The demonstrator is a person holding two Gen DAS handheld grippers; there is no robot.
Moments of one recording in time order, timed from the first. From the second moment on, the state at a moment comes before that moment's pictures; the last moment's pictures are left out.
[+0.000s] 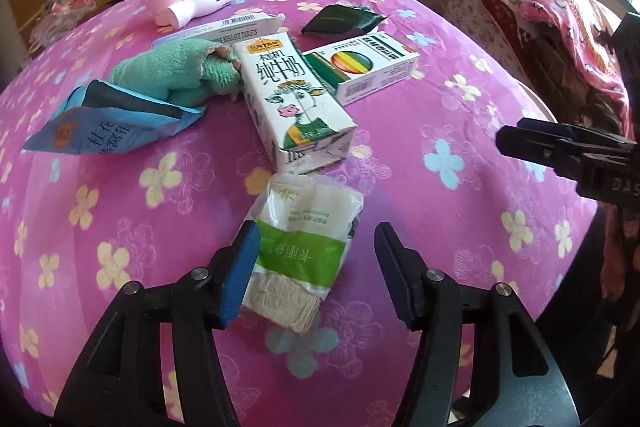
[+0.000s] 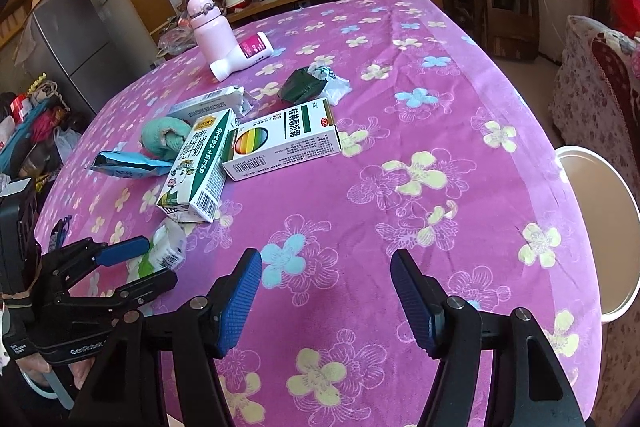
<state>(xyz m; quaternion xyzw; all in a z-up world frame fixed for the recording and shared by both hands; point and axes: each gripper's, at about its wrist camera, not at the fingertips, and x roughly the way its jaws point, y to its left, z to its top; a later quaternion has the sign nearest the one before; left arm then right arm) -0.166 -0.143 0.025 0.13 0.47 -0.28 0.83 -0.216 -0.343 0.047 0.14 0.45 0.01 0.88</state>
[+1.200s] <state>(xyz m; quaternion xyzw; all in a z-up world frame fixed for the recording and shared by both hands) -0.140 -0.102 0.030 -0.01 0.51 -0.26 0.82 -0.068 -0.323 0.069 0.07 0.44 0.04 0.90</state>
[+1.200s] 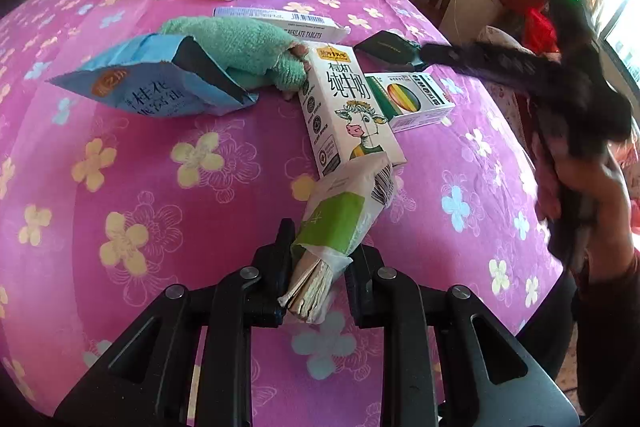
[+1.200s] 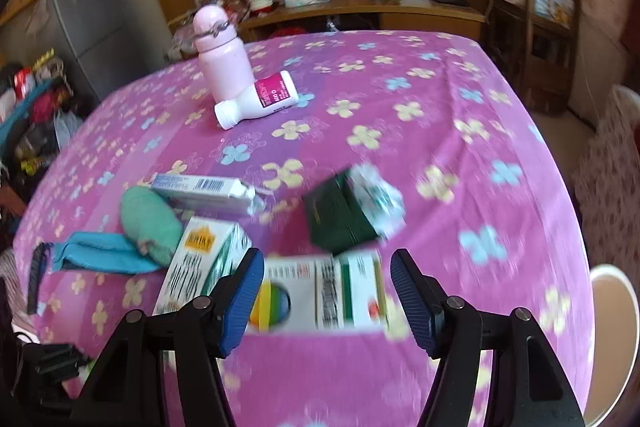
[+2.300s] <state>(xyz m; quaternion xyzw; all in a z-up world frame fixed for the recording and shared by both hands) -0.184 -0.141 0.062 0.00 0.49 -0.31 0.81 -0.194 -0.348 0.092 0.09 0.39 0.05 0.91</state>
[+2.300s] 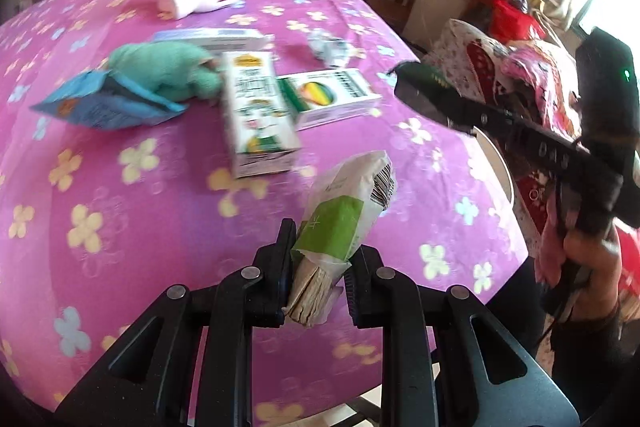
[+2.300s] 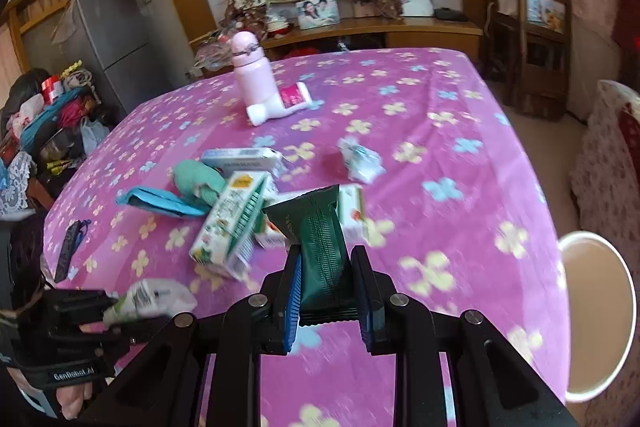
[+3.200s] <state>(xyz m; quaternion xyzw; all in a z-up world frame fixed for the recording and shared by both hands) -0.193 -0.303 0.073 0.06 0.47 -0.36 0.80 -0.285 -0.474 0.077 0.17 0.38 -0.08 0.91</state>
